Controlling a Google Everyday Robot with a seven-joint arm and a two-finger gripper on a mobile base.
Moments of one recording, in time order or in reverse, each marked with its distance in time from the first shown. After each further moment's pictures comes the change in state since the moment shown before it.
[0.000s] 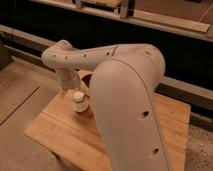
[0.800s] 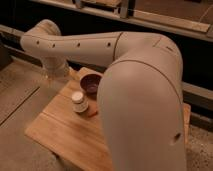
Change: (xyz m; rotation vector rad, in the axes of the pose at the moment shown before) arm -0.002 0.032 -0.097 -0.068 -0.187 -0.064
